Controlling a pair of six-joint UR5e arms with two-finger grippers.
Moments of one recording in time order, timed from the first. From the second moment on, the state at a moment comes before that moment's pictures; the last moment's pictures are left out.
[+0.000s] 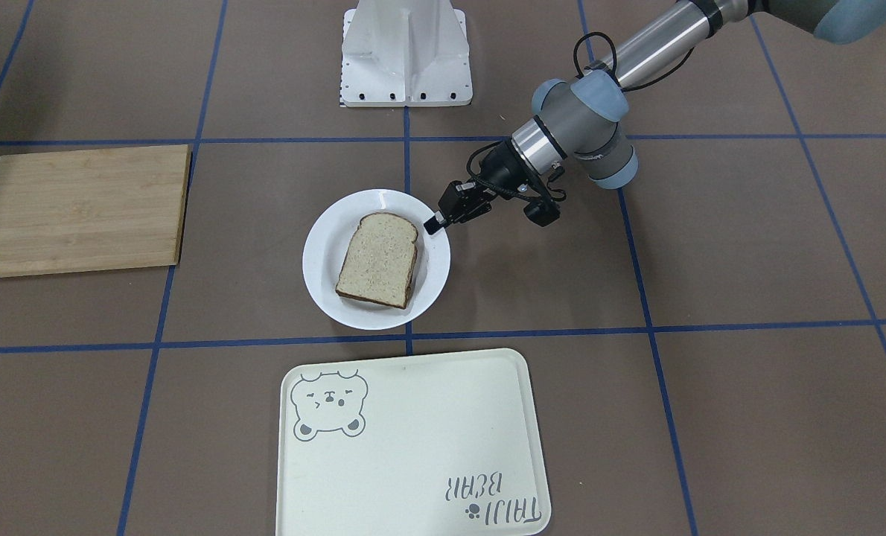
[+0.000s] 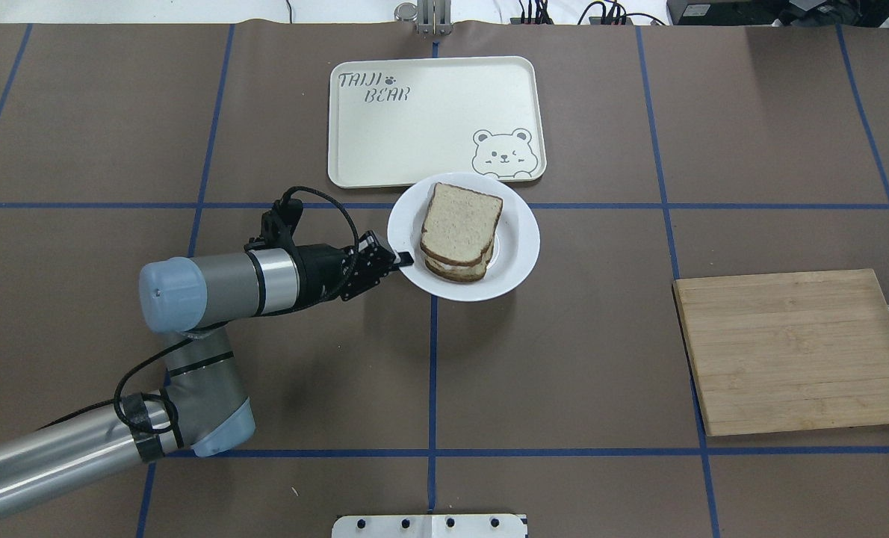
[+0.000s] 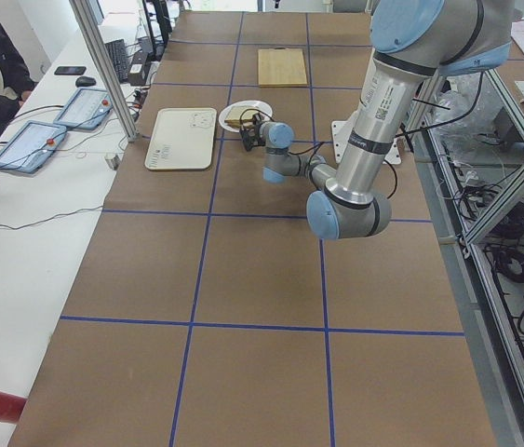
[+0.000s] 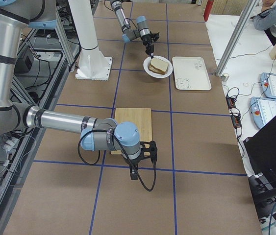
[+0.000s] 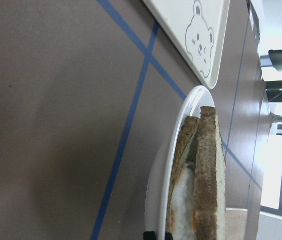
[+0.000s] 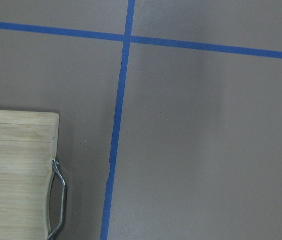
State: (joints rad) left arm -0.50 -2.10 -1.36 -2.99 -1.66 -2.01; right arm 1.61 -1.86 1.75 -1.39 2.33 -0.07
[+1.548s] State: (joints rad) left arm -0.62 -2.40 -0.97 -2.77 -1.51 -1.90; right arm 1.61 -1.84 1.75 -1.38 2.33 -0.07
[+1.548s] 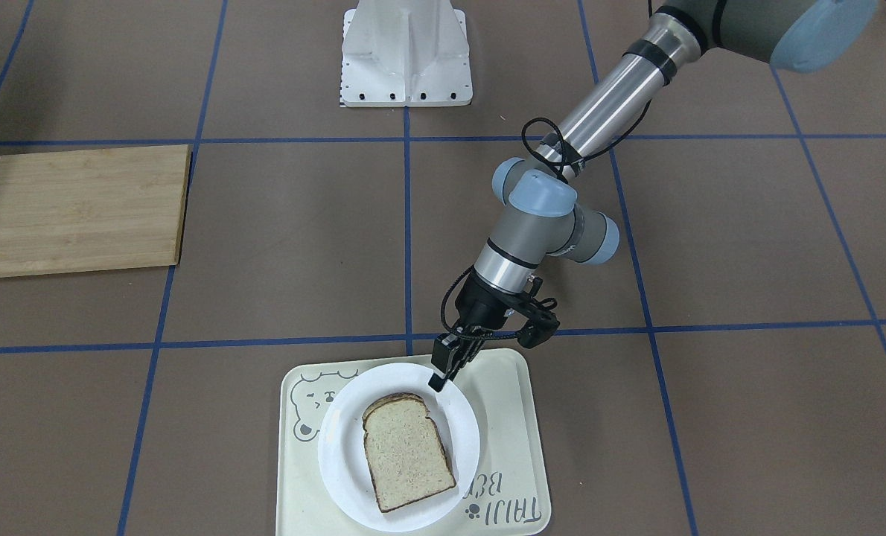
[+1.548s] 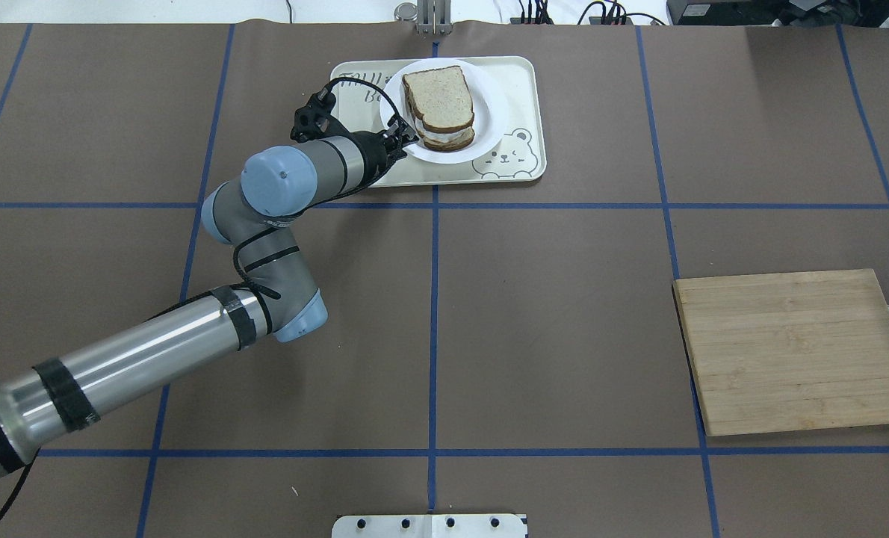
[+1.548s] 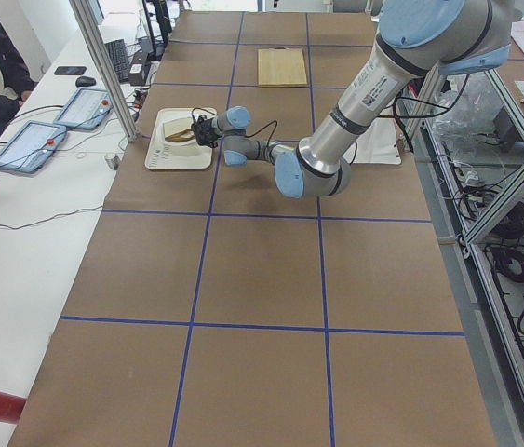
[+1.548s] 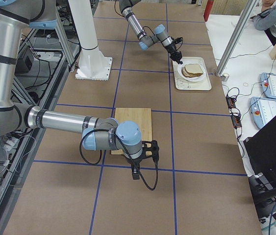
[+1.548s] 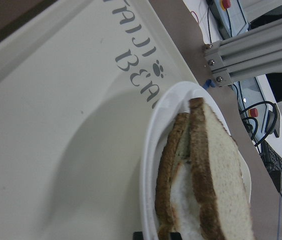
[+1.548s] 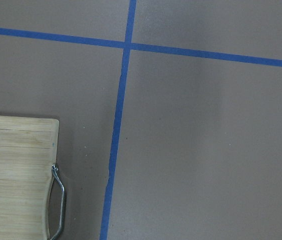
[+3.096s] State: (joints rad) left arm -1.34 -1.77 -2.00 -1.39 -2.19 -0.19; right arm 1.61 -1.85 1.75 -1.38 2.33 -0.08
